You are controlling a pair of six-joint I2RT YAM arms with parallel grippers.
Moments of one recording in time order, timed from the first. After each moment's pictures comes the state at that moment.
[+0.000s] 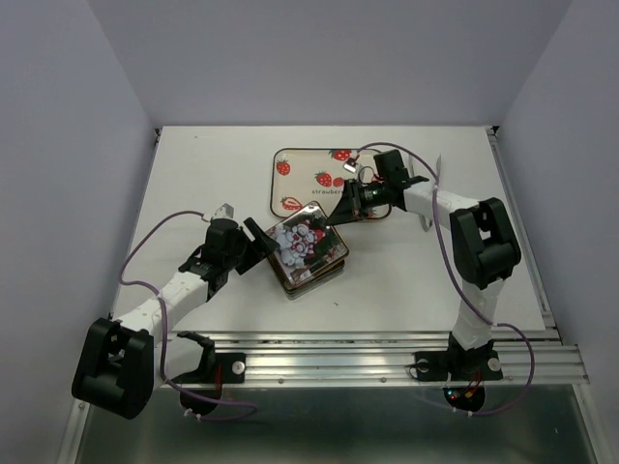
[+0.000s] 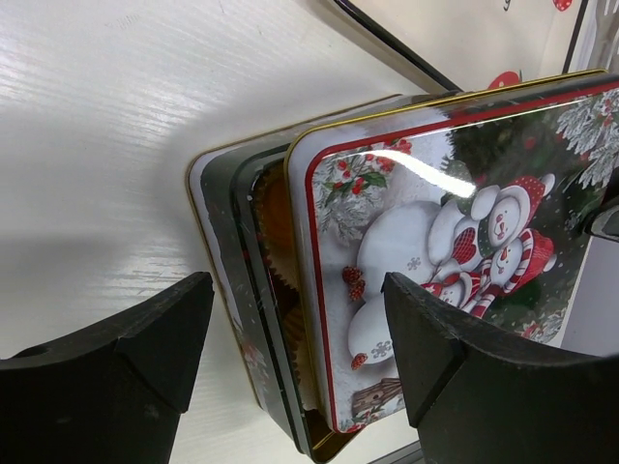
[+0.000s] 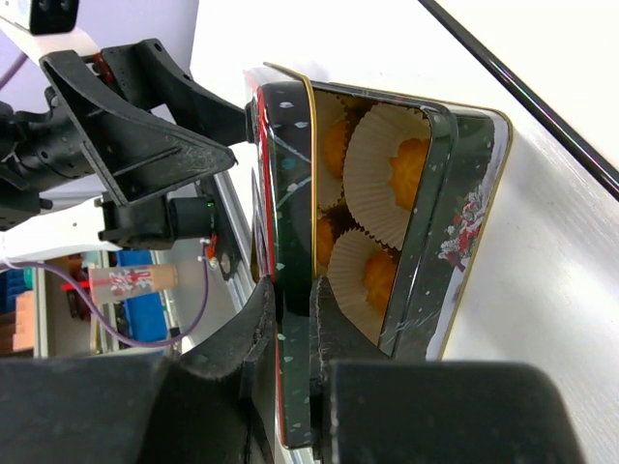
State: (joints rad) left arm -0.35 1.10 0.47 -0.03 0.09 -0.89; right arm 0.37 1.94 1.33 -0.22 -1.03 0.41
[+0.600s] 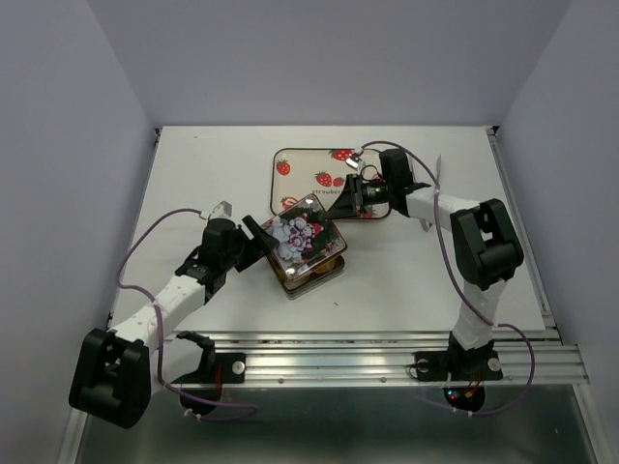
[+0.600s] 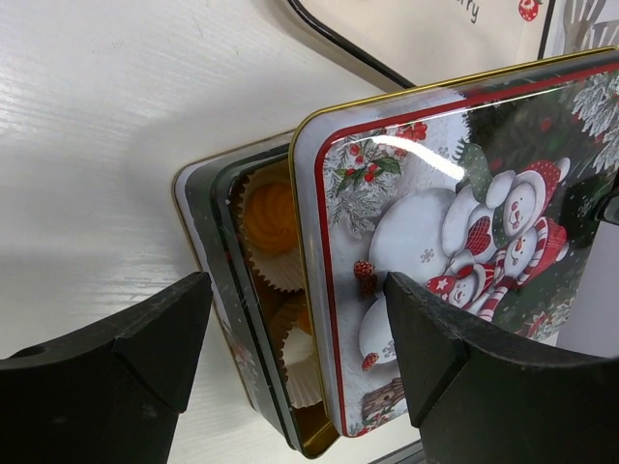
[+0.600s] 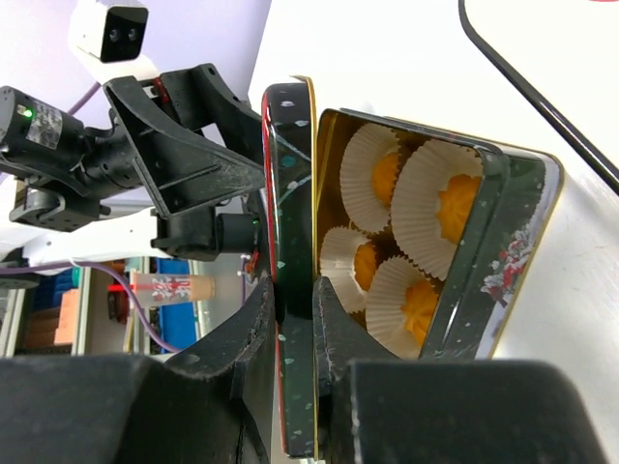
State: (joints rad) left arm -0.35 1.05 0.47 -0.03 0.09 -0.87; right arm 0.35 1.93 1.25 0.08 -1.13 0.62
